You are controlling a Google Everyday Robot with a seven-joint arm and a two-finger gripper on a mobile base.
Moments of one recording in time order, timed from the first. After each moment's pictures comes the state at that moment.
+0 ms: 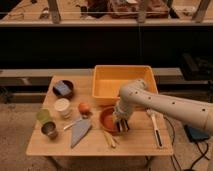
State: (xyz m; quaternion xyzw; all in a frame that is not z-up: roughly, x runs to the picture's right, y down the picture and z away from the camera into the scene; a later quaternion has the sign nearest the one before) arm 0.078 0.167 0.798 -0.14 -0.33 -0.71 0.61
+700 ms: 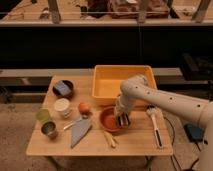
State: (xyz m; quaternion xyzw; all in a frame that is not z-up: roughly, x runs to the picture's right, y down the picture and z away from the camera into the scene) arm 0.081 0.142 0.823 -0.14 -0.32 -0.70 0.62
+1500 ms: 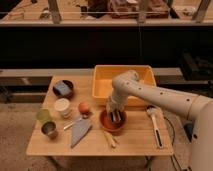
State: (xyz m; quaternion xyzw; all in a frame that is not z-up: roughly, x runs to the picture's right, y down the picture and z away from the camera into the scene) arm 0.035 0.119 0.821 -0.11 -0.32 -0.72 0.61
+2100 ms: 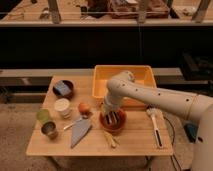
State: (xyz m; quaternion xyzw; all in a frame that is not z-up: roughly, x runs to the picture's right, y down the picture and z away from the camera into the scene) arm 0.012 0.131 0.794 -0.10 -0.33 -0.74 0.57
